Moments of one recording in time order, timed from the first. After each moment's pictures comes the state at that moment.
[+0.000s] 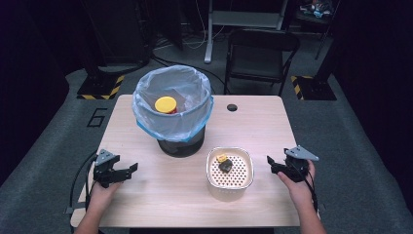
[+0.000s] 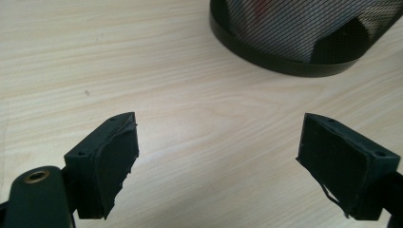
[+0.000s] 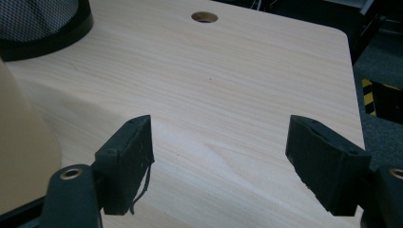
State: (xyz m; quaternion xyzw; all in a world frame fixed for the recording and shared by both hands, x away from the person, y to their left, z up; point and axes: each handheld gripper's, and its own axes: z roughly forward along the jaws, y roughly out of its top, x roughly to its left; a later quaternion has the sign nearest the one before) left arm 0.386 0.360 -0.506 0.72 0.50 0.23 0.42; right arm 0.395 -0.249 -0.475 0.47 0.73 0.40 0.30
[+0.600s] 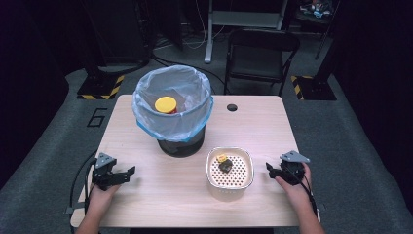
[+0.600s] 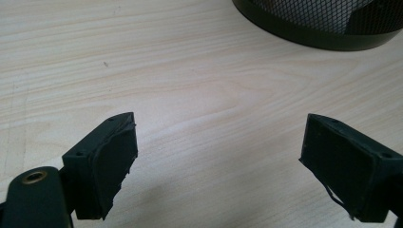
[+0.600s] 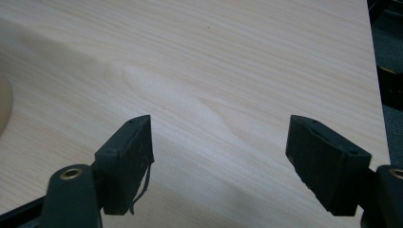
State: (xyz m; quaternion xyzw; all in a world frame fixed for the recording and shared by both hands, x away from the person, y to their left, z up) left arm 0.383 0.367 -0.518 0.73 0.51 0.23 0.39; right arm 0.402 -0.250 -0.508 0.47 0.76 0.34 0.29
